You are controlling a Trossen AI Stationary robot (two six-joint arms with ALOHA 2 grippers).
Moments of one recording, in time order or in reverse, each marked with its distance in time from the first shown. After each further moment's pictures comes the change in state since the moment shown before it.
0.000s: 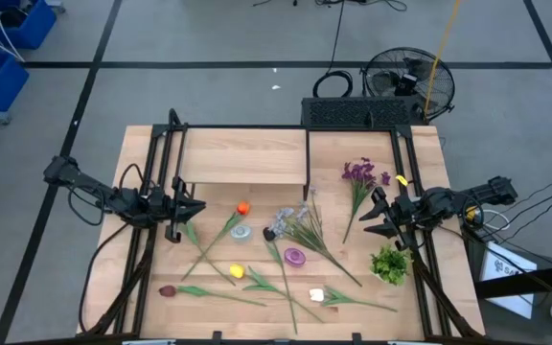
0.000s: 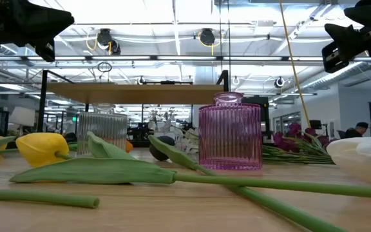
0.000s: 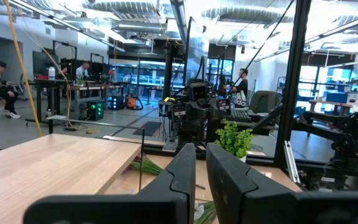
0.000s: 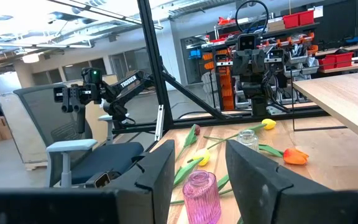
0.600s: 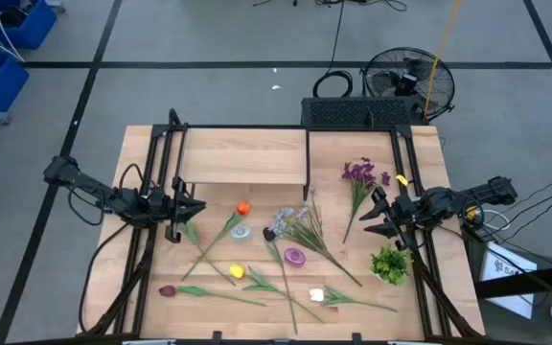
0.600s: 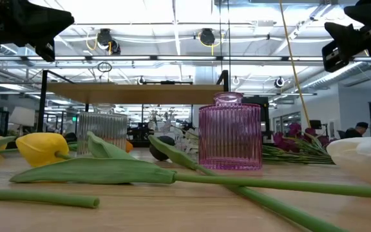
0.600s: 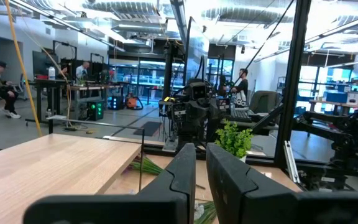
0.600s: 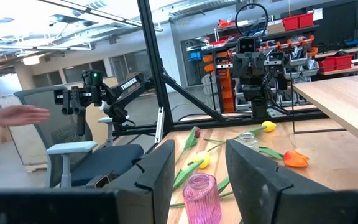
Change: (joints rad) left arm 0.000 0.000 0.000 0.000 0.000 0.000; right arm 0.000 0.000 0.000 0.009 0.001 0.000
